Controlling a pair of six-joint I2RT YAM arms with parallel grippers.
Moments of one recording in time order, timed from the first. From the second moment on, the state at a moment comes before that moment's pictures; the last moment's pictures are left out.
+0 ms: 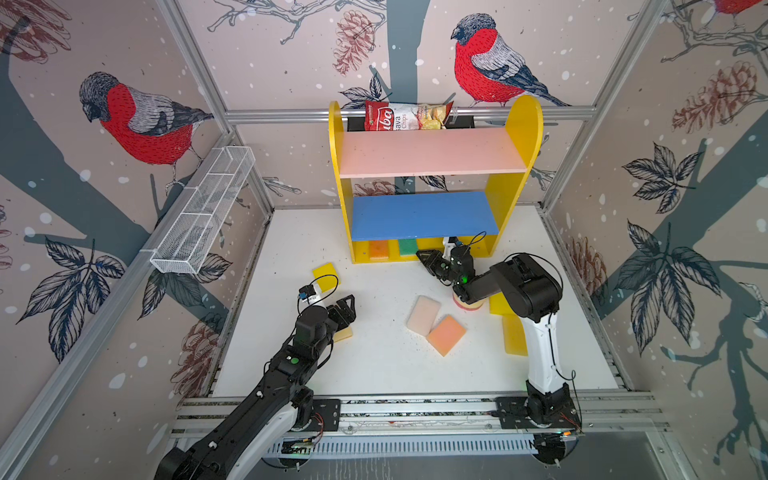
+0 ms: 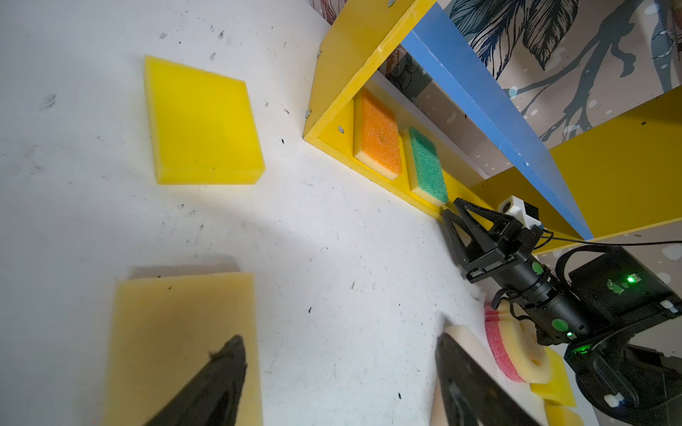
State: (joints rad) left arm -0.41 0.68 0.18 0.05 -0.09 -0.80; right arm 0.49 2.21 0.99 0.93 -0.33 1.08
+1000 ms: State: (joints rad) left arm -0.41 0.71 0.17 0.06 -0.10 -0.83; right arm 0.52 2.25 1.04 0.95 -0.22 1.10
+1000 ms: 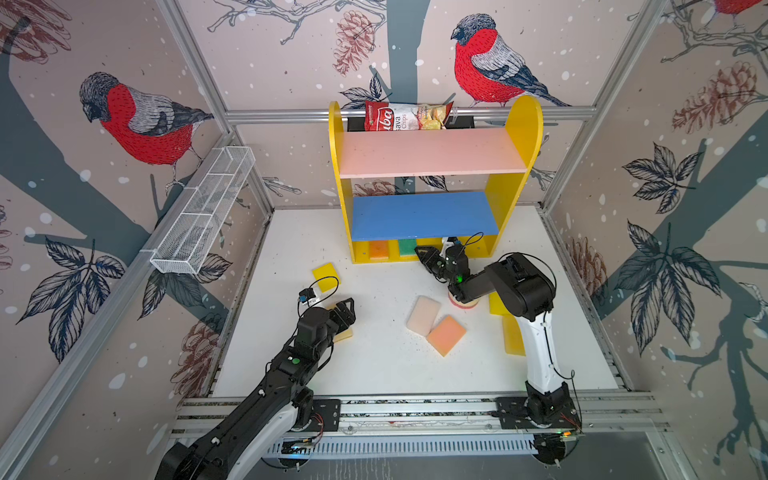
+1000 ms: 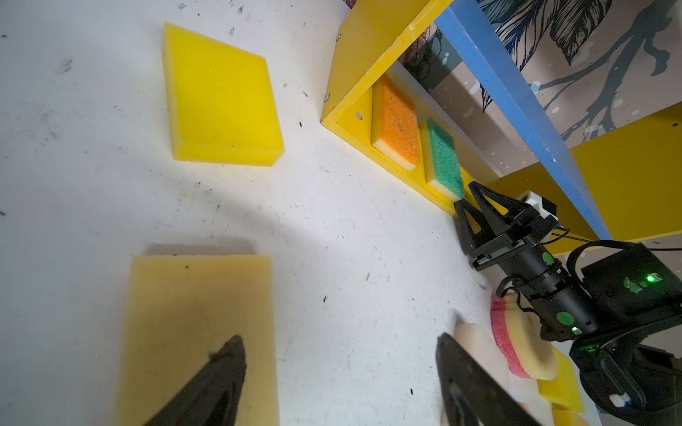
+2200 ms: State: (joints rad) left arm -0.38 1.04 0.29 0.19 -0.04 -0.81; right arm 0.56 1.70 0.73 0.62 -0.27 1.01
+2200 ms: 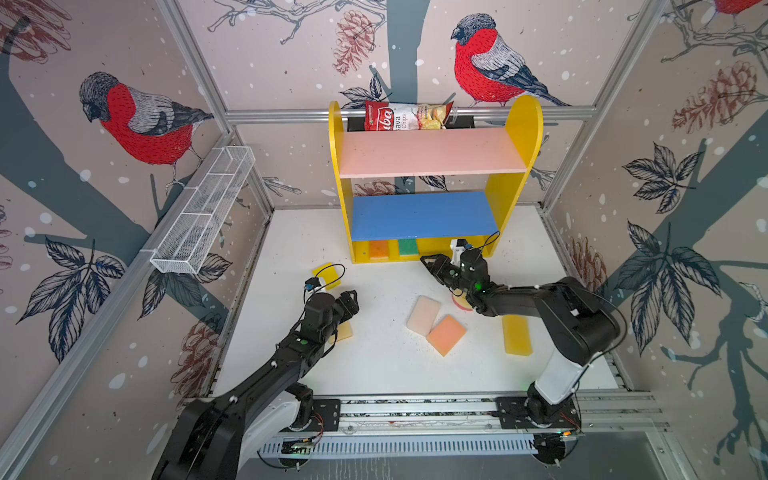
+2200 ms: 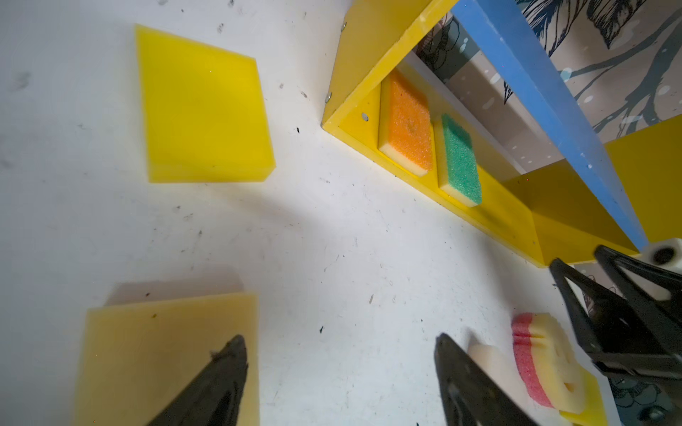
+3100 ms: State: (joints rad) left arm -0.62 1.65 0.65 0.42 0.22 -0.84; right arm 0.46 0.89 0.34 -0.16 -0.01 0.79
